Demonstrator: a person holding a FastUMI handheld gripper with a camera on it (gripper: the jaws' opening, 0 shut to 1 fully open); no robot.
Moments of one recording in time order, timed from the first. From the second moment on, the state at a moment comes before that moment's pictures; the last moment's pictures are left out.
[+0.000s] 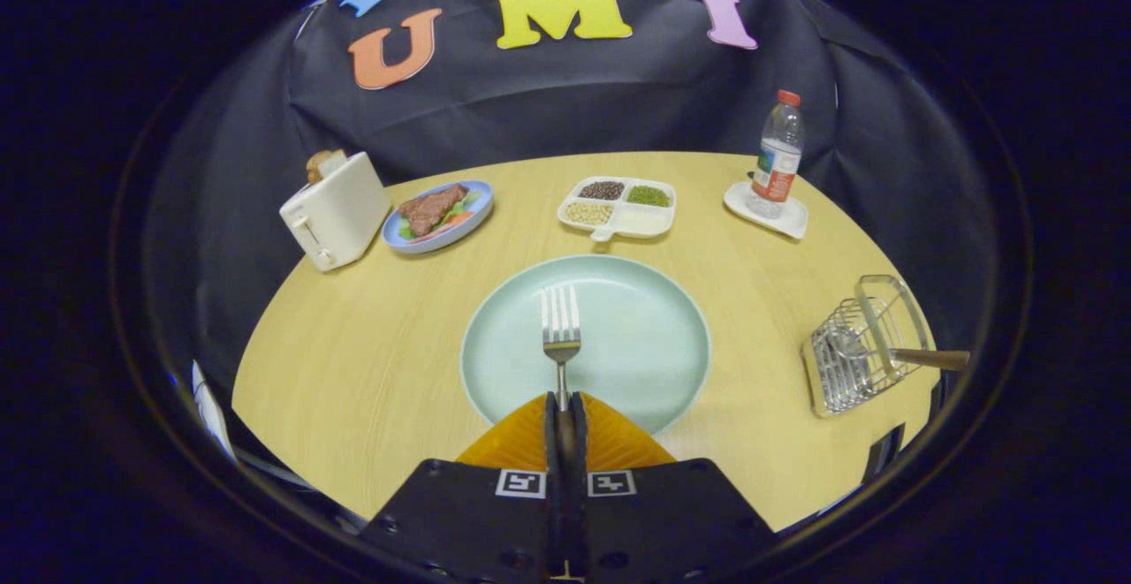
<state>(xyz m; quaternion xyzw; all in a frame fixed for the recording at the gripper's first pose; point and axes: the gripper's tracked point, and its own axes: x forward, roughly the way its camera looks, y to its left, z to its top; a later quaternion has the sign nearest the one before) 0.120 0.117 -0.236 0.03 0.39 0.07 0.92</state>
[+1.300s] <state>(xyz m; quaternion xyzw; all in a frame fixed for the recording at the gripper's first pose) 0.077 -0.102 -0.181 0.07 0.34 0.00 0.94</state>
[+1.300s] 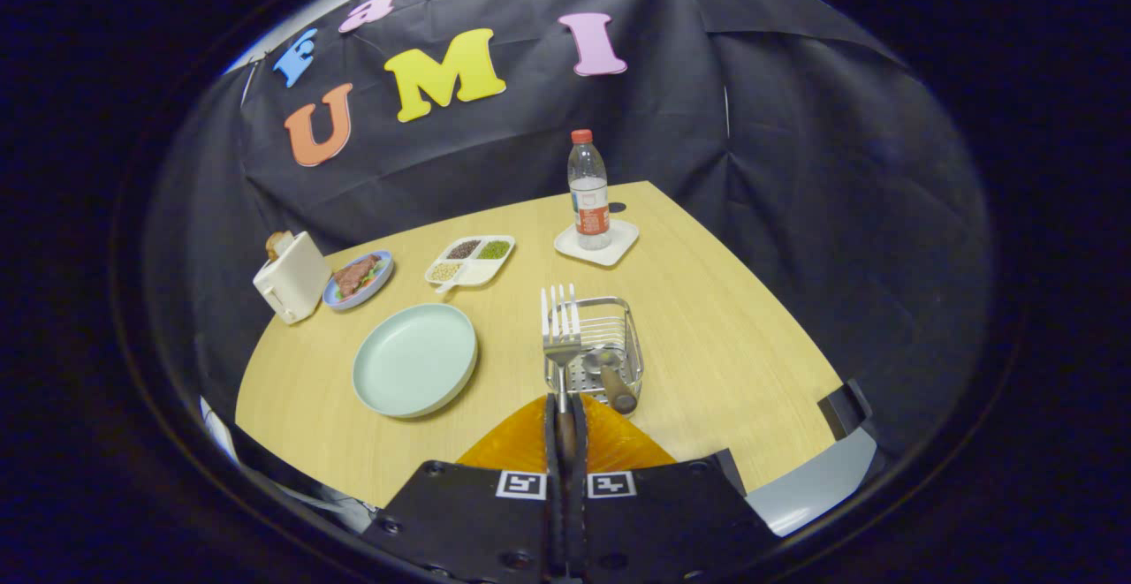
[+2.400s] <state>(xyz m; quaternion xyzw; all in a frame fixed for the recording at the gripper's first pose) 0.088 -0.109 -0.170 0.06 0.34 -0.04 0.94</state>
